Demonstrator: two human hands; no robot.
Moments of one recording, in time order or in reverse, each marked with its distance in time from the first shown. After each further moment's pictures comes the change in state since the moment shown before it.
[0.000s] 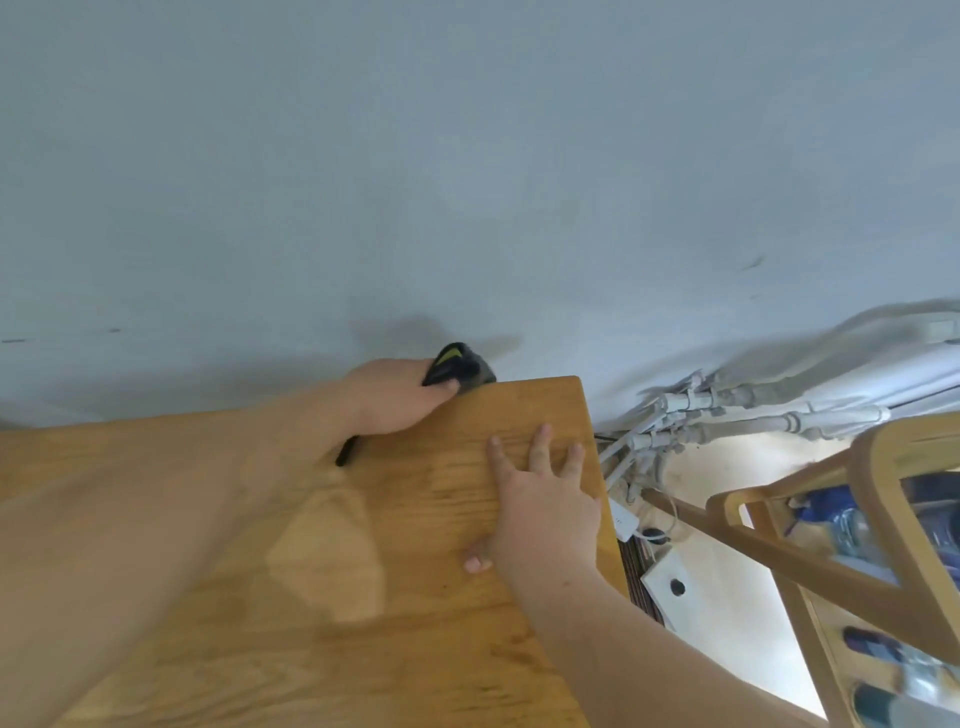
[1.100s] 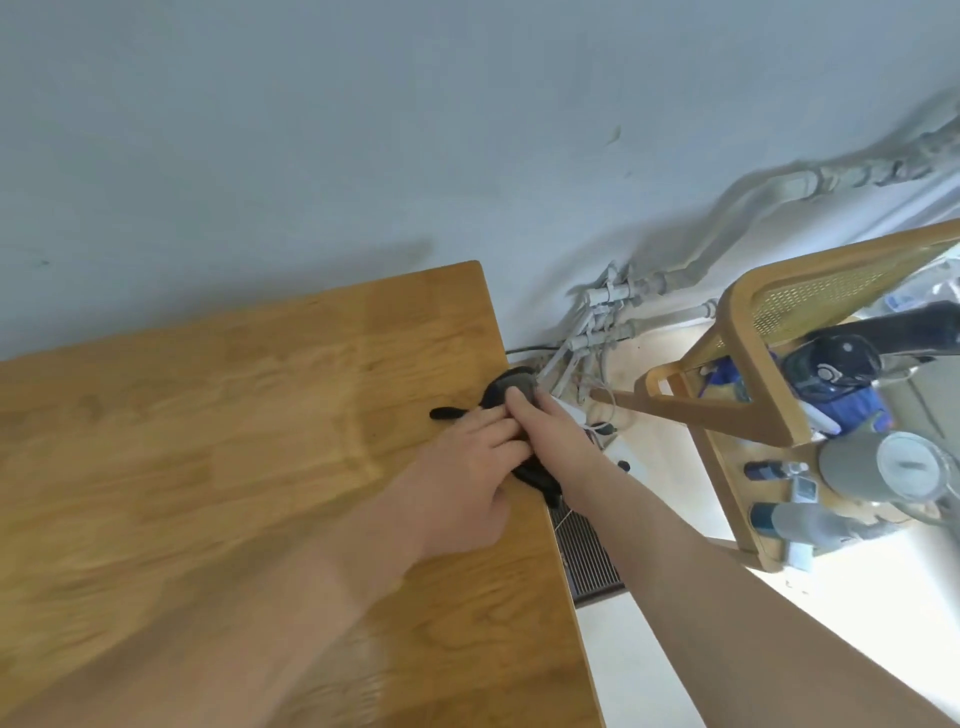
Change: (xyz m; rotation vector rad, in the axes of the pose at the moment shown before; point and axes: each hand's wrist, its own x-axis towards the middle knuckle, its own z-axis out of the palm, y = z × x) left_hand -0.148 0.156 0.169 0.066 0.153 0.560; right_hand -0.079 0.129 0.061 1.373 -0.054 0.120
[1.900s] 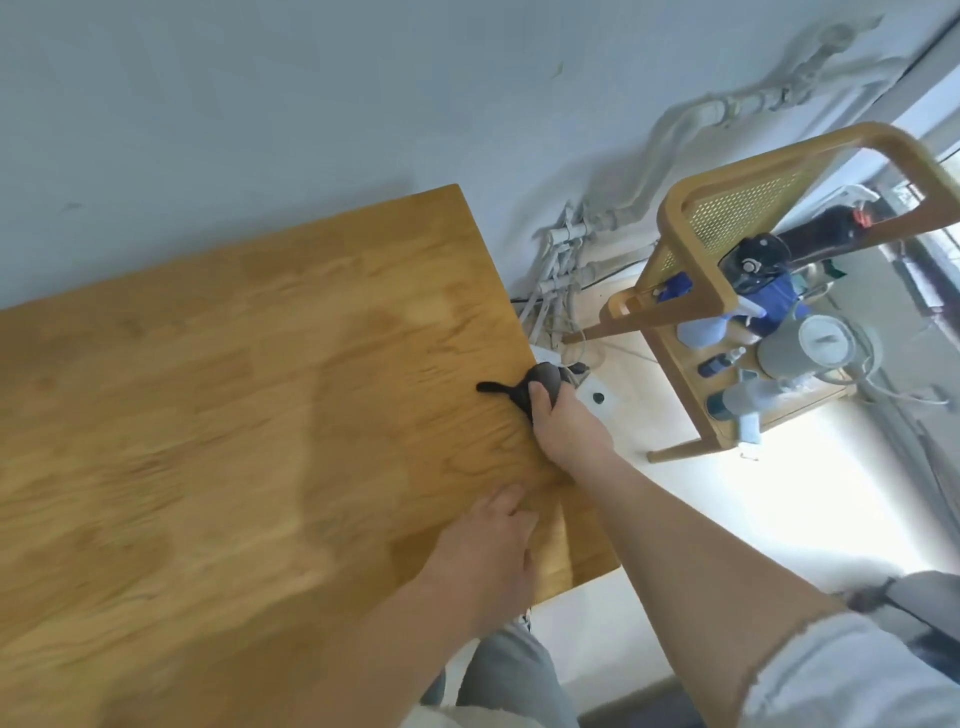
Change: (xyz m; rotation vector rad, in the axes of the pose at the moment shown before) left_hand -0.182 0.118 0.091 -0.097 -0.290 -0.233; right_hand -0.105 0.125 0.030 -0.652 0.391 0.047
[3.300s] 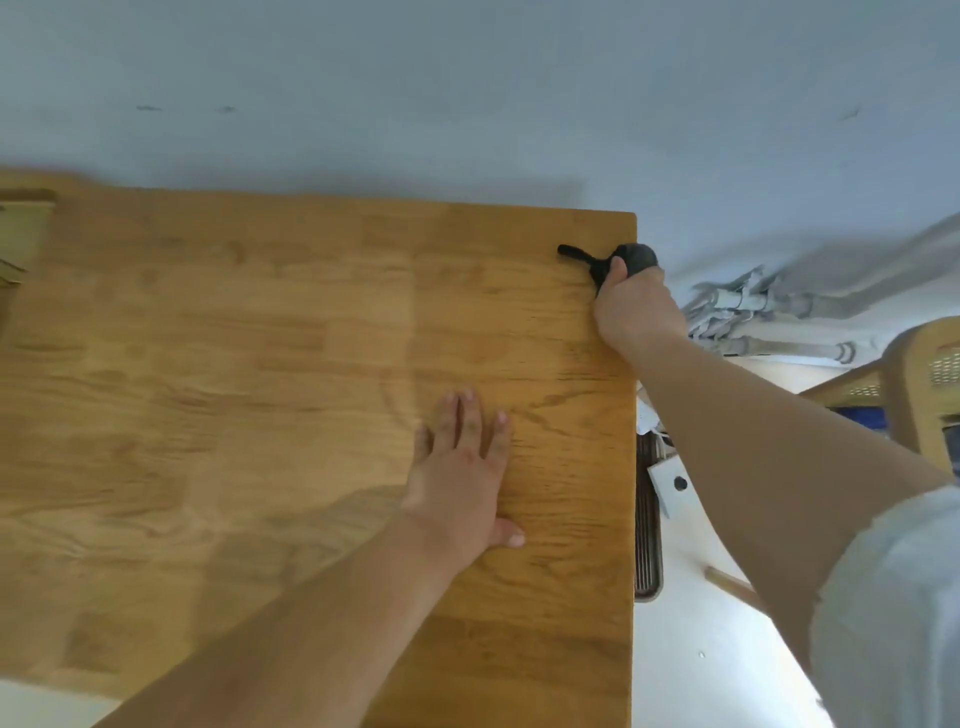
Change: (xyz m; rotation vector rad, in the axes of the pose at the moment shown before) left_hand 0.098 -0.083 -0.094 0.155 -0.026 -0.554; right_hand 0.206 -0.196 -0.029 -0.171 0.129 -0.213
